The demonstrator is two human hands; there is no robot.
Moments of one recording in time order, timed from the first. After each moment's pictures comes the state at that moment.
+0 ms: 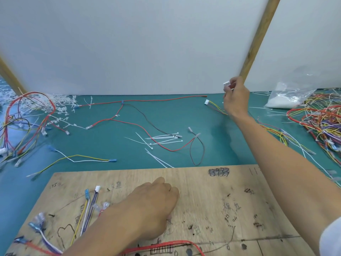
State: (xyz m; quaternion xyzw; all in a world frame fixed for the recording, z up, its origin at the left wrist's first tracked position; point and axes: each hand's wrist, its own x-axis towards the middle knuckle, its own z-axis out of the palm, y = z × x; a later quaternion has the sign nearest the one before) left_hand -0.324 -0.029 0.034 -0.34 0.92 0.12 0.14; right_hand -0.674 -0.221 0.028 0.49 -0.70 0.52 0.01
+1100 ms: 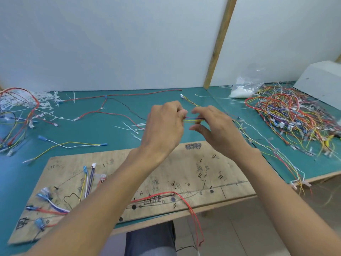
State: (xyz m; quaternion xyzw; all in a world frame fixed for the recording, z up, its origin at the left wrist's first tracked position) left_hand -0.383 -0.028 0.107 -0.41 0.80 0.24 -0.37; right_hand -0.581 0.016 0.061 0.76 -0.55 0.32 0.15
